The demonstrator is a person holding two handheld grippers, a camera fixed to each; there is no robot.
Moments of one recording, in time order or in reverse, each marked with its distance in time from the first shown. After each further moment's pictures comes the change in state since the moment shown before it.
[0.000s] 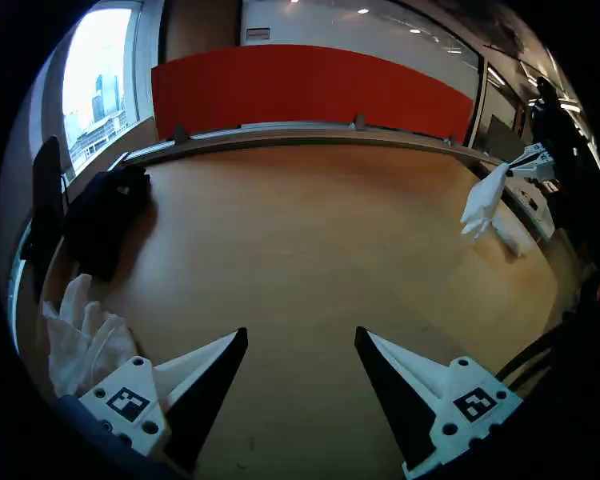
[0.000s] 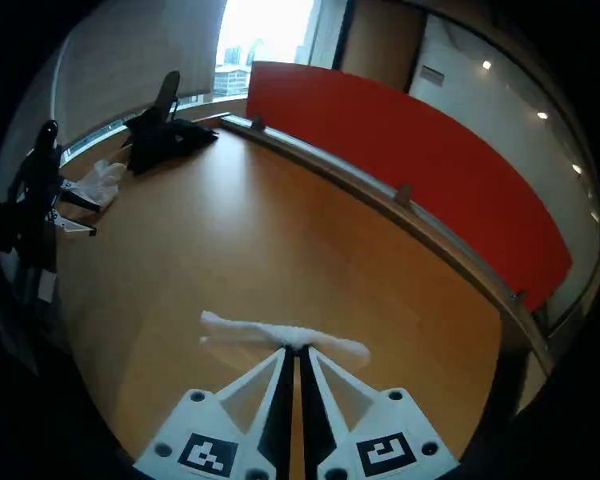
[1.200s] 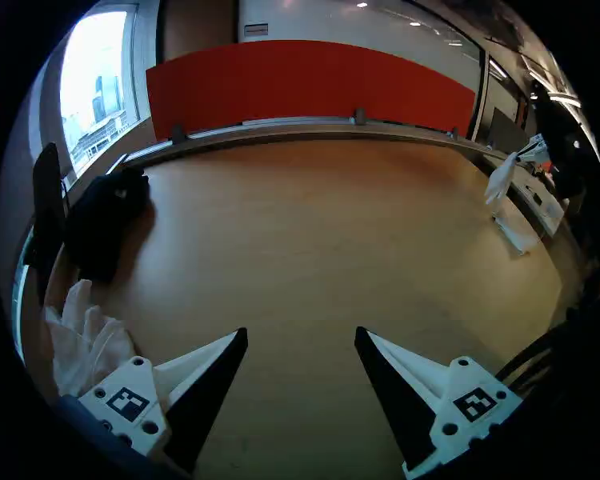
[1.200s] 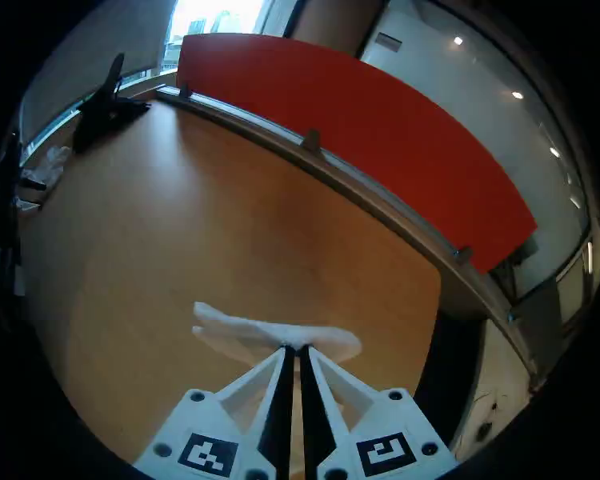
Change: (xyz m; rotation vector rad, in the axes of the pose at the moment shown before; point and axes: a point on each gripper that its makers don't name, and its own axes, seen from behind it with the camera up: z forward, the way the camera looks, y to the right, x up) left arm 0.007 0.013 0.003 0.025 -0.028 0.017; right arm -0.072 0.182 -0.048 -0.178 -0.160 0.036
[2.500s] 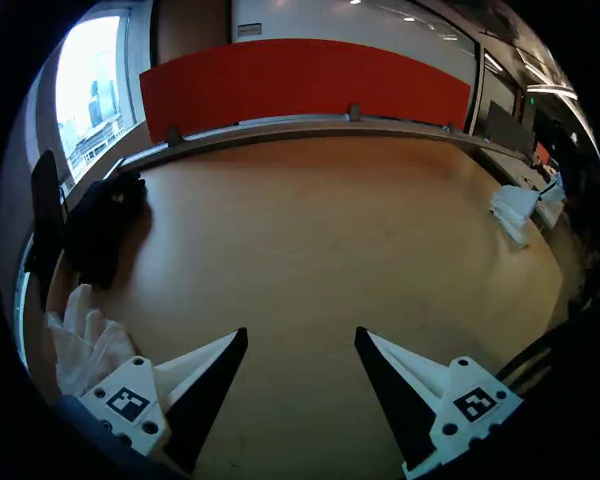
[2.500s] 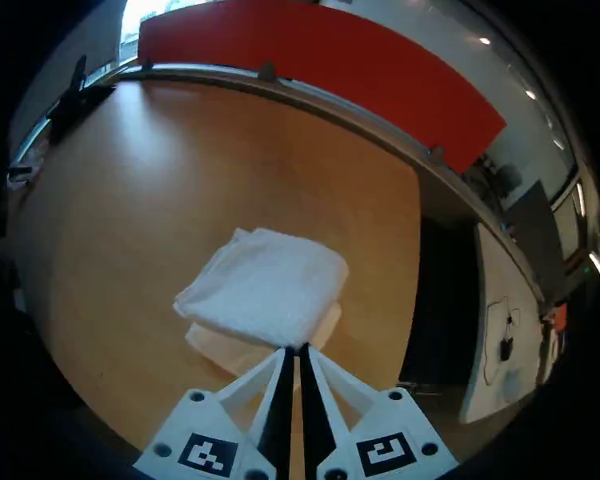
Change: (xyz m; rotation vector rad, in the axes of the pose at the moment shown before) left arm -0.002 0.002 -0.002 0.000 -0.009 0.029; right arm -0.180 0.001 -0.033 -0.062 -0.183 0.180
